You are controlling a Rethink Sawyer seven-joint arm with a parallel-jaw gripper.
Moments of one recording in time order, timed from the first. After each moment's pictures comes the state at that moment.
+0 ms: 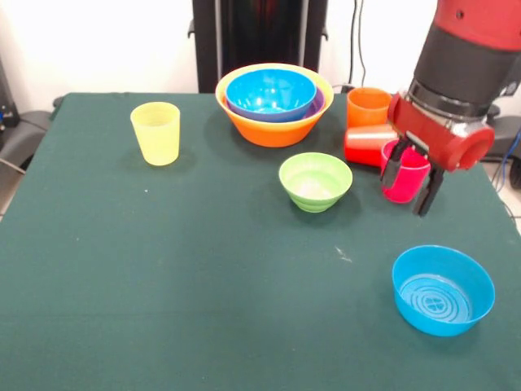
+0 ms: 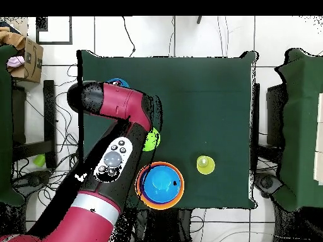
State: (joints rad) arm 0.29 -0.30 -0.53 1.23 0.51 0.67 2.61
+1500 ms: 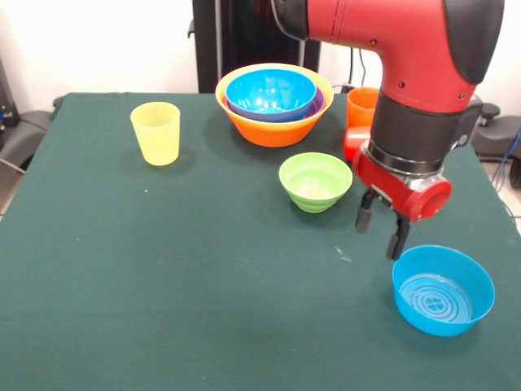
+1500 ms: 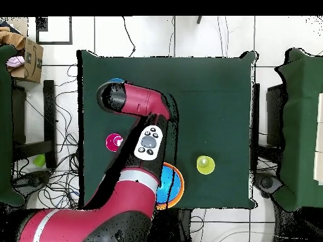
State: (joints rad) arm 0.13 -0.29 -0.30 1.23 0.35 0.56 2.60
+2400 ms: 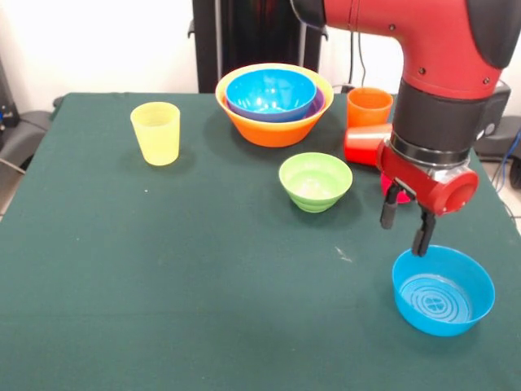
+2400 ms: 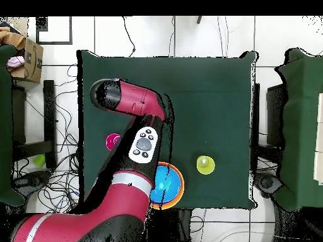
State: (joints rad) arm 0.15 -0.30 -0.31 1.23 0.44 0.57 2.60
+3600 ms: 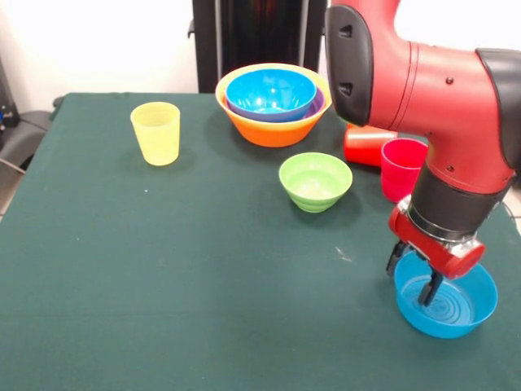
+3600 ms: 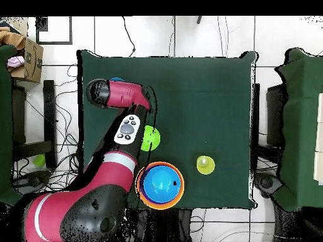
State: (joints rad) arm 0.22 -0.03 -0.40 0.96 0.44 0.67 2.60
